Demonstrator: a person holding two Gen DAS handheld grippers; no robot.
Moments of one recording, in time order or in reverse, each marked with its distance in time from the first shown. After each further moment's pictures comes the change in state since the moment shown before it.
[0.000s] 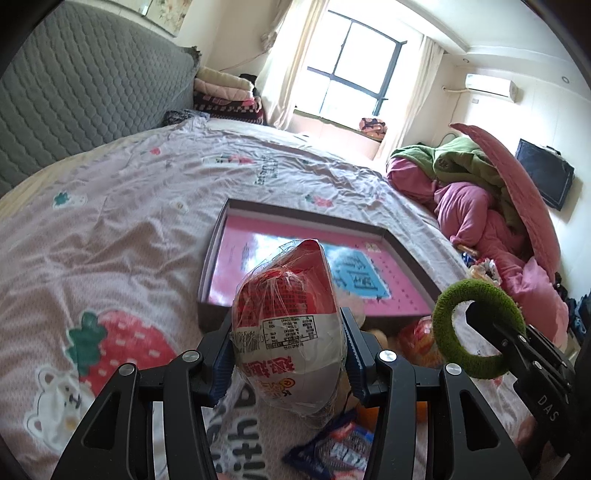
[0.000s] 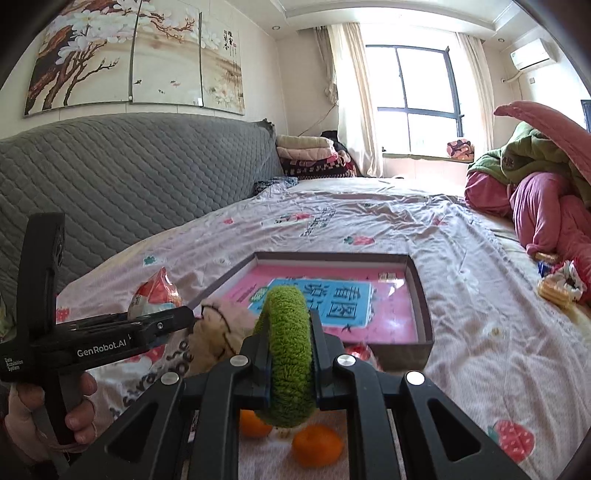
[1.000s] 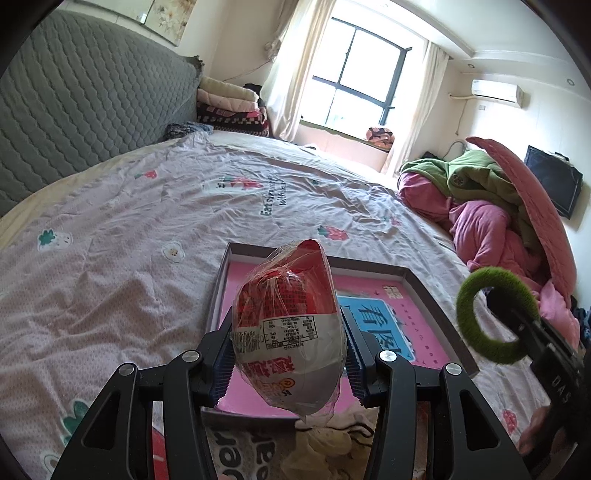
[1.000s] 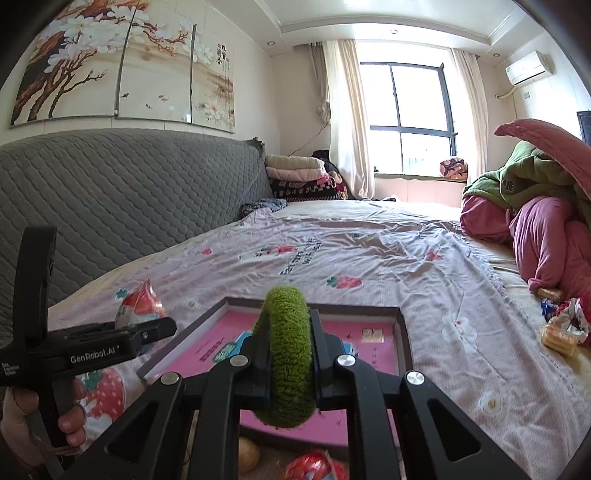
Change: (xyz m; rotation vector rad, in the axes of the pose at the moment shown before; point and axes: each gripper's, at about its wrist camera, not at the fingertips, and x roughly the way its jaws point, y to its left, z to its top) left arm 0.052 0.009 0.063 0.004 -0.036 0.036; right arm 0.050 -0.033 0.051 -0.012 -0.078 -0.038
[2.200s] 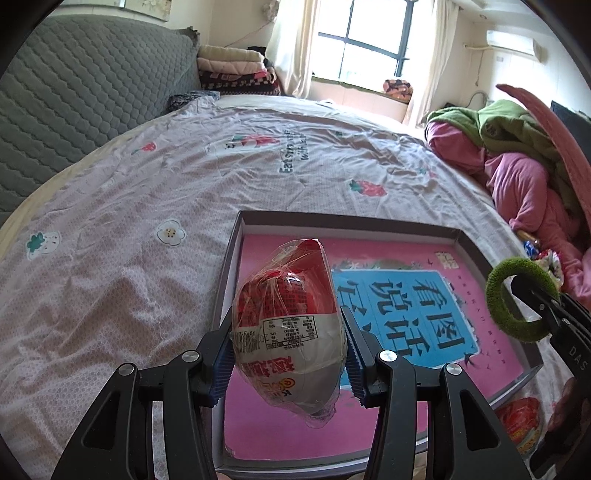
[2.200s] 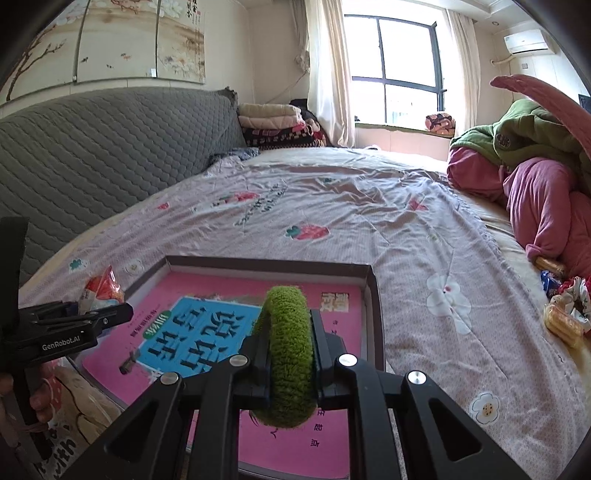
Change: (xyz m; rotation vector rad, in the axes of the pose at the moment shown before) left arm 0.080 0.003 0.005 0.082 0.181 0.123; right arm 0.075 -0.049 -0.013 0.023 0.233 -0.079
